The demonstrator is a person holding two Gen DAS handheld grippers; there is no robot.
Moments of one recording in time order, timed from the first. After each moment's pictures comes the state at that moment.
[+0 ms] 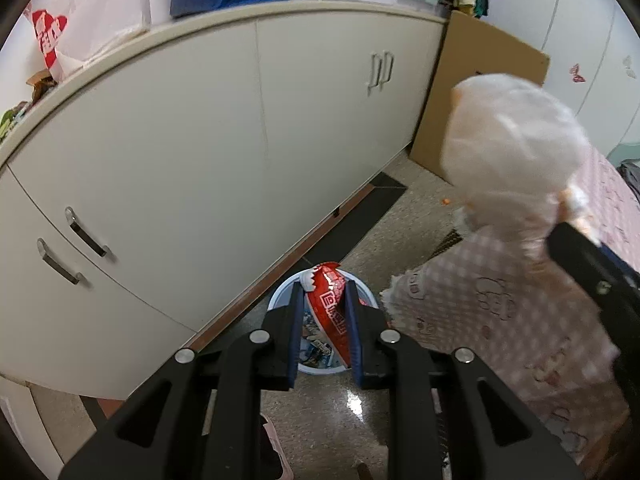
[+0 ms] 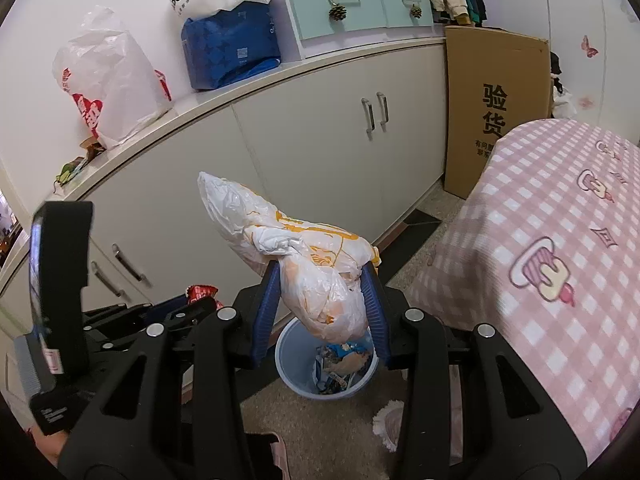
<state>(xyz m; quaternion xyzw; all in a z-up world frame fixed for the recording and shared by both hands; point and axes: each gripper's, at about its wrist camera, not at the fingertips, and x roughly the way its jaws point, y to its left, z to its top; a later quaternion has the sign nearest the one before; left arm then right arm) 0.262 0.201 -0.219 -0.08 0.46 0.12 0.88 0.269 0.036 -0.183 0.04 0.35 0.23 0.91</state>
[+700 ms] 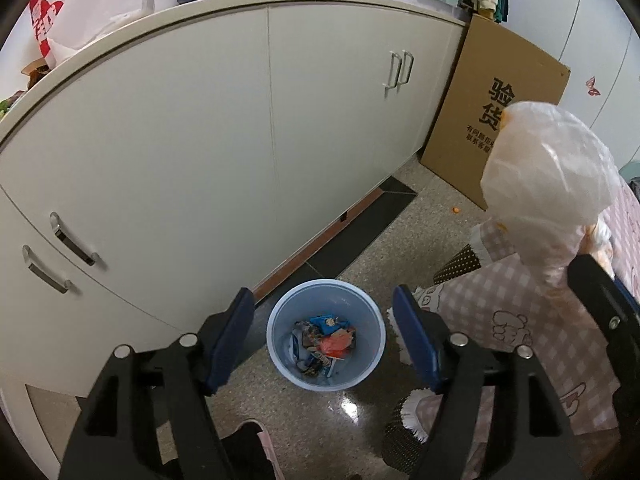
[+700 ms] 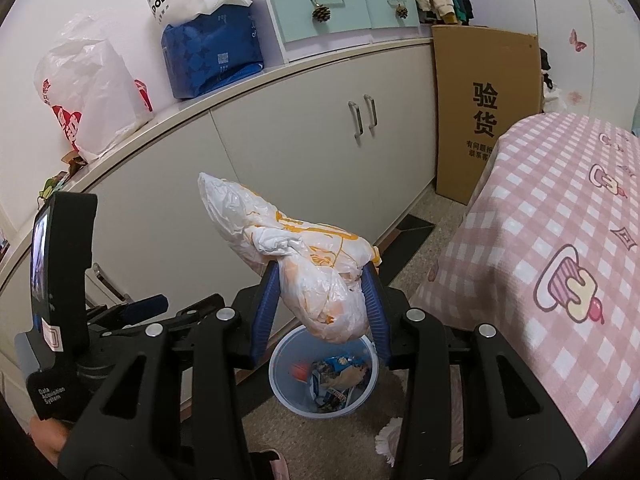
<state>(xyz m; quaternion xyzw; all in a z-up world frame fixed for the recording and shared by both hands) 0.285 0.216 -0.231 -0.10 0.46 0.13 0.87 0.292 0.042 -0.198 0.05 0.34 0.21 0.92</state>
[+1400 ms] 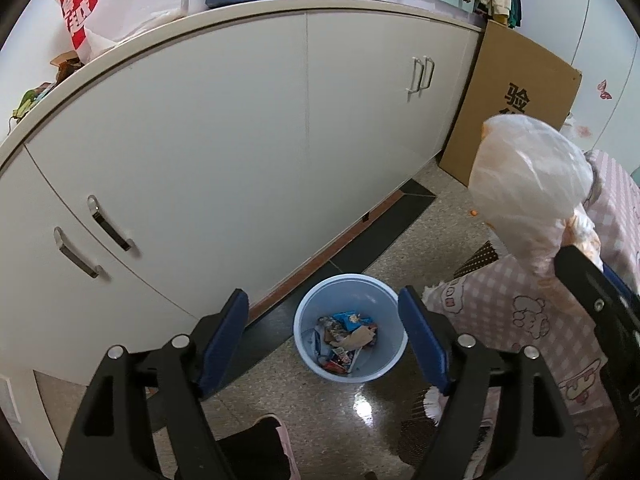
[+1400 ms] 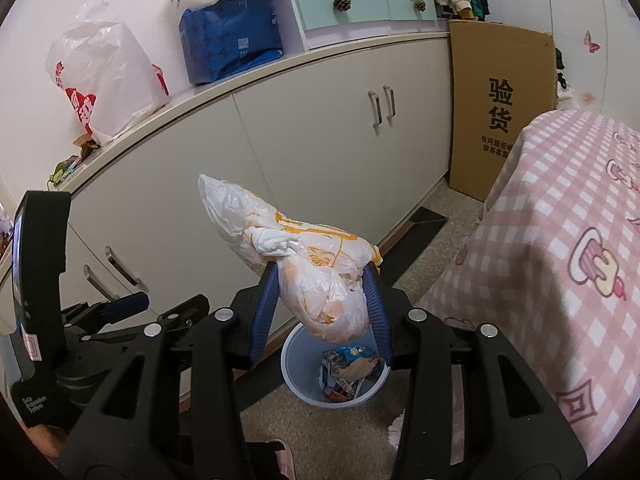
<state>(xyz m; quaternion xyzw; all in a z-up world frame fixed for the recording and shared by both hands) 0.252 0.234 -0.225 -0.09 0.46 0.16 0.87 0.281 0.066 -0.203 0.04 0.35 0.23 0.91</state>
